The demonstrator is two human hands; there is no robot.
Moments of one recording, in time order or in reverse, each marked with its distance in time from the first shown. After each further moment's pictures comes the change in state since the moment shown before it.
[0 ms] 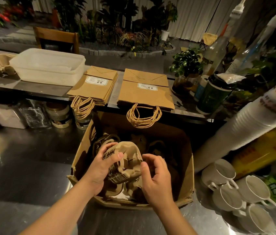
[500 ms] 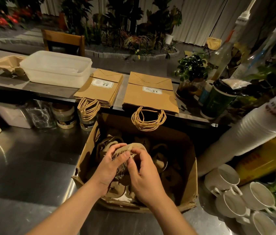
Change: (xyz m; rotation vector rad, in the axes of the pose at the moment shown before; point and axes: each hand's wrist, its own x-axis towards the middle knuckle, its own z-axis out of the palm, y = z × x) left_hand -0.008 0.008 0.013 0.103 -0.052 0.070; right_hand 0.016 -0.045 0.019 -0.031 -0.243 0.007
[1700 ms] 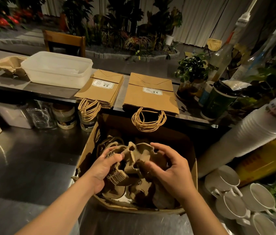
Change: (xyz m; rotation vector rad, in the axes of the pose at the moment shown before) left_hand 0.015 -0.006 -0.024 -0.137 0.090 -0.259; right_hand -0.002 0.013 -0.074 -0.015 0.048 -0.039
